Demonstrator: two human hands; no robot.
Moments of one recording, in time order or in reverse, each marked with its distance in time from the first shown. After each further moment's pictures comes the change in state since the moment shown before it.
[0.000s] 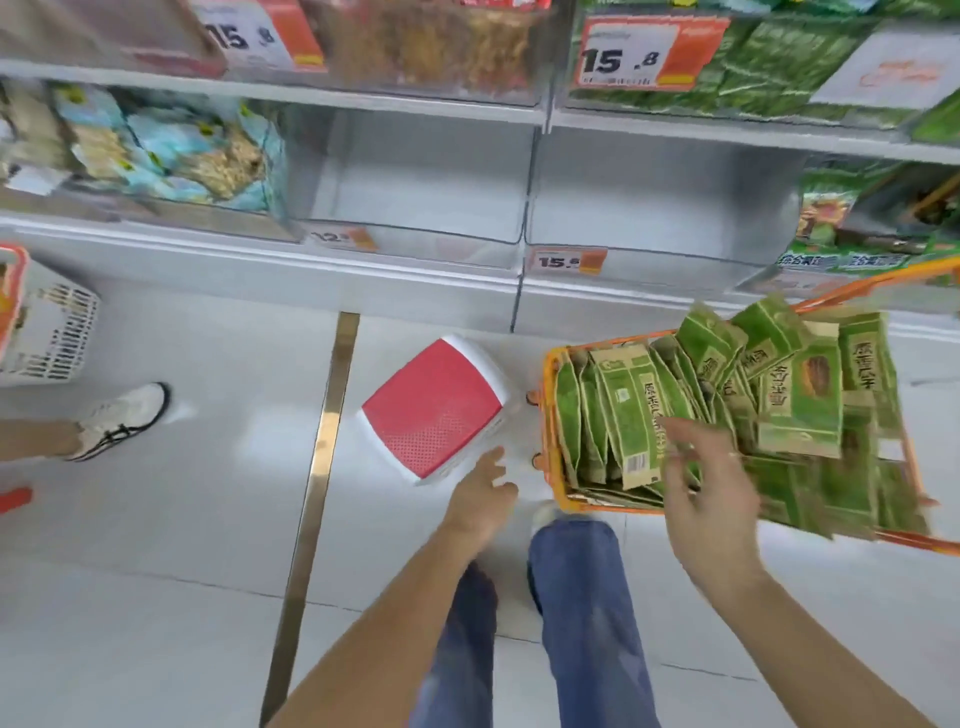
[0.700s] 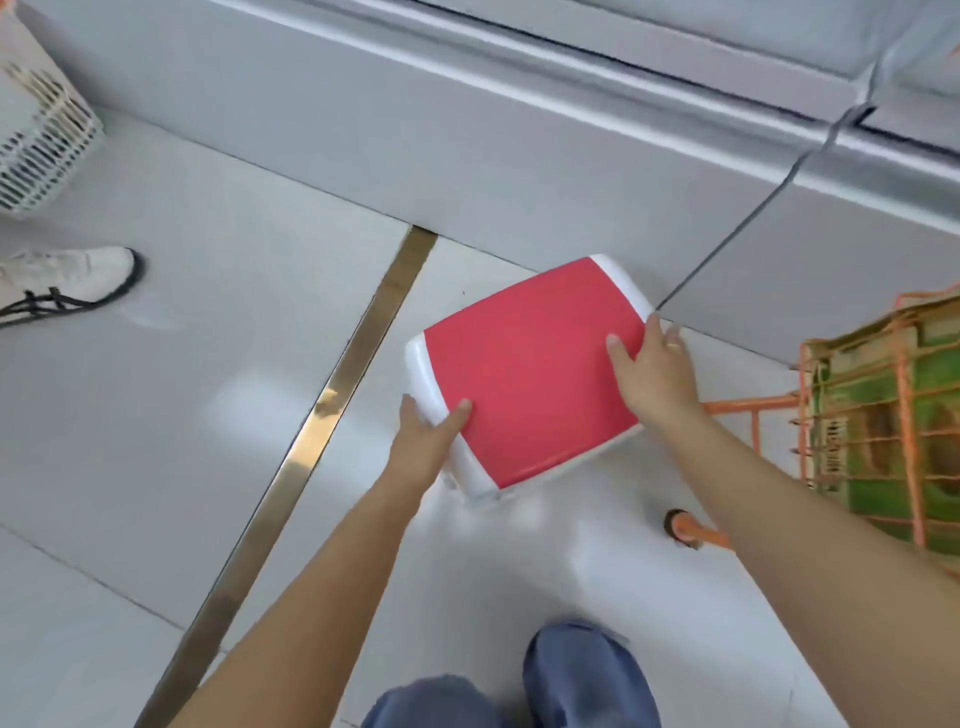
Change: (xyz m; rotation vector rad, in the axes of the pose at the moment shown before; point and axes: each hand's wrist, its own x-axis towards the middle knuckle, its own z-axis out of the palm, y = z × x) left_hand 0.293 -0.248 -0.111 -0.446 0.368 0.119; right_hand 0.100 0.164 0.436 -0.389 -0.350 0.065
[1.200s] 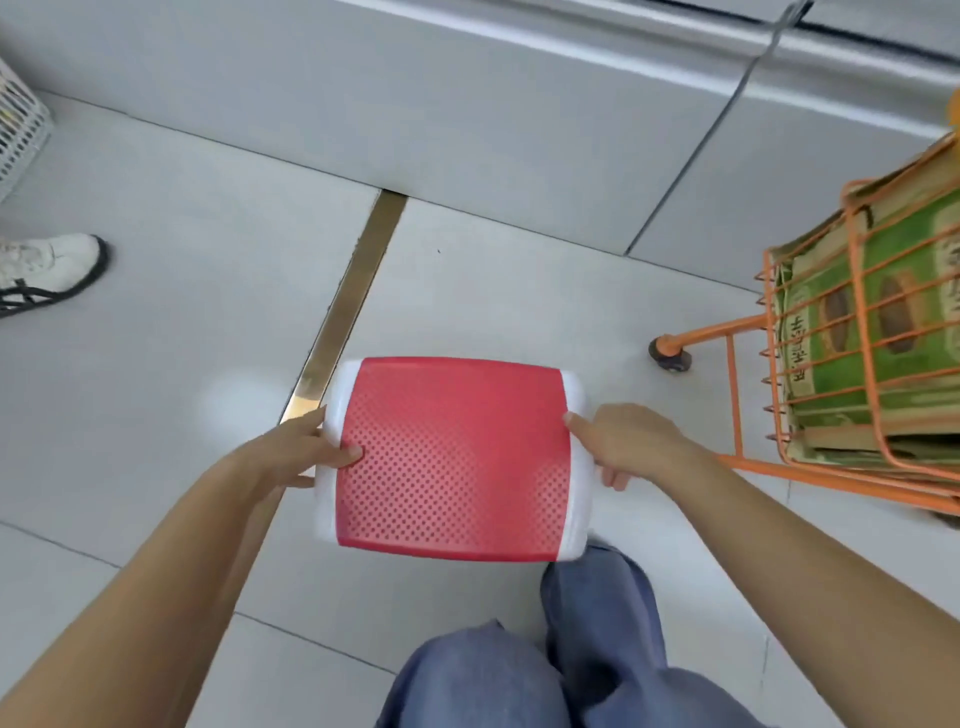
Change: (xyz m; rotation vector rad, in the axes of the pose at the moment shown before) left_hand -0.027 -0.028 -0.122 0.418 -0.334 -0.189; right_hand -0.123 0.031 0.007 -0.297 -0.629 0.042
